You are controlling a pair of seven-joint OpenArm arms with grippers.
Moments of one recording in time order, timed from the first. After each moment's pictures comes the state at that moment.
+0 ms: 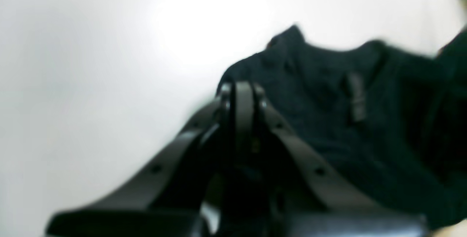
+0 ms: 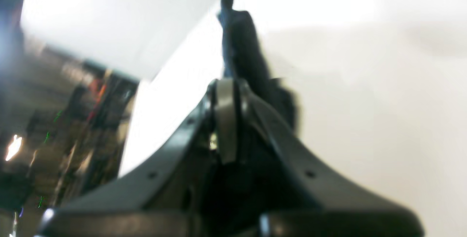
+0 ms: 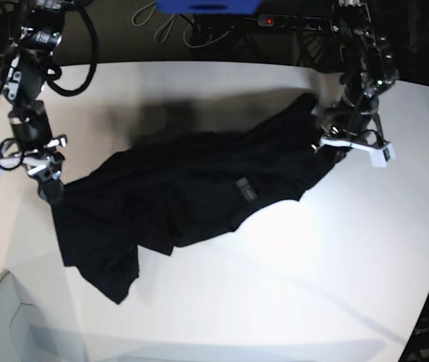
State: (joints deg) left arm 15.0 -1.6 -17.2 97.7 -36.1 0.3 33.5; right arm -15.2 4.4 25.8 104.8 58.1 4.5 -29.3
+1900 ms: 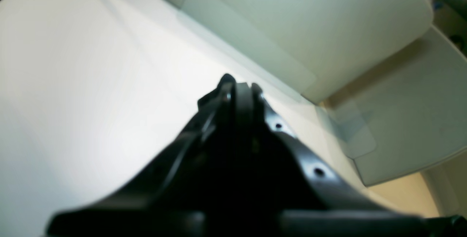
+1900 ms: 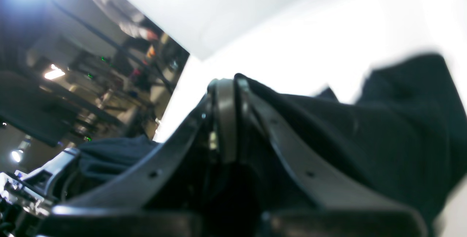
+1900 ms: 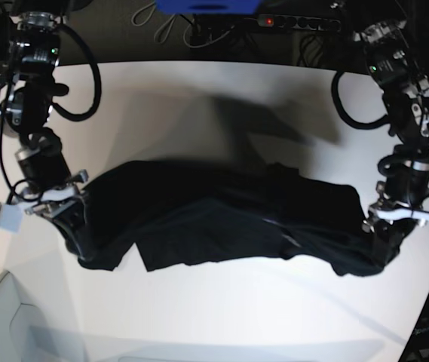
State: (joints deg) left arm 1.6 -7.2 -22.7 116.5 -46.1 0.3 36.9; right arm -7.6 11.3 12.0 115.9 58.2 4.3 -29.6
